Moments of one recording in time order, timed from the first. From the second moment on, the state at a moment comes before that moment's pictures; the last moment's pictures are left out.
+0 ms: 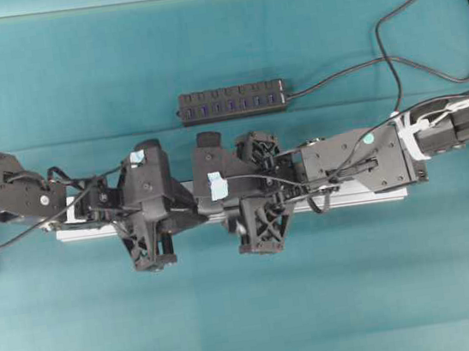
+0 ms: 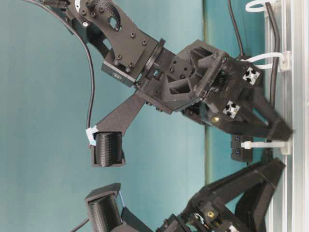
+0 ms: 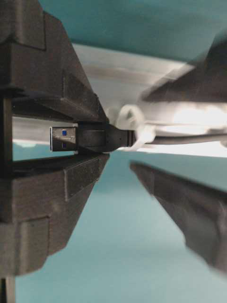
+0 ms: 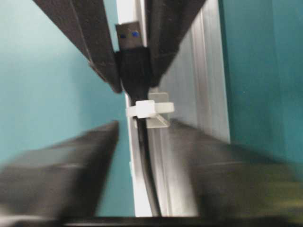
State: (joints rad) left arm 0.00 0.05 0.85 0.02 -0.26 -0.09; right arm 0.02 0.24 0.40 -0.12 0.35 0.22
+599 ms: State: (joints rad) left arm -0.02 -0.10 0.91 0.02 -0.13 -0.11; right arm 0.00 0.09 0.48 -0.15 0.45 0.22
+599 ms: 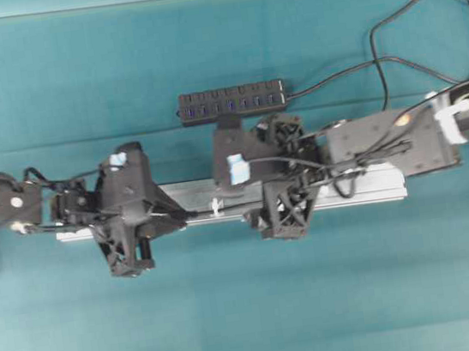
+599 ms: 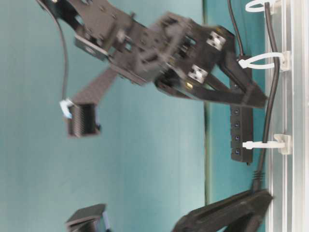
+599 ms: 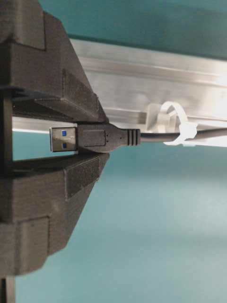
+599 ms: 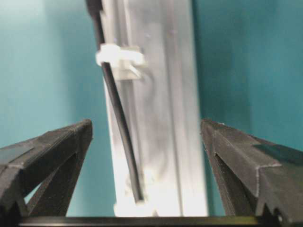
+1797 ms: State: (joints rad) left arm -0.02 -0.37 0.95 0.02 -0.01 -0.13; right arm -0.14 -0.25 0.74 -0.15 0.24 0.26
